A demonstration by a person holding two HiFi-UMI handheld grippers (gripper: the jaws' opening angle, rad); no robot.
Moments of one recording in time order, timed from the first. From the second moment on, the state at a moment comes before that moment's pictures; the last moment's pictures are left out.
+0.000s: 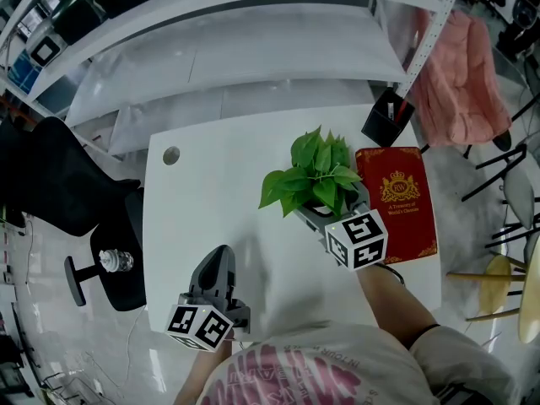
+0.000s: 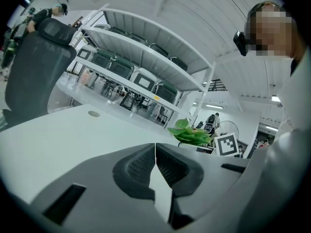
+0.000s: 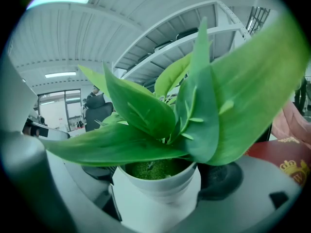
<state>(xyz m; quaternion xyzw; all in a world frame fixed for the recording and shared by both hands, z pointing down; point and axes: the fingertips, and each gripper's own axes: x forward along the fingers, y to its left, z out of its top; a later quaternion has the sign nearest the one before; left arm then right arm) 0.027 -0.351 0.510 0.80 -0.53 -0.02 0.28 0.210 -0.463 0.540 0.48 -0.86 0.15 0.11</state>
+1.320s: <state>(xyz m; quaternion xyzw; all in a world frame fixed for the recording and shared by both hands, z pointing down) 0.065 -0.283 0.429 0.84 -0.50 -0.07 0.22 0.245 -0.346 0.449 0.49 -0.86 0.15 0.04</state>
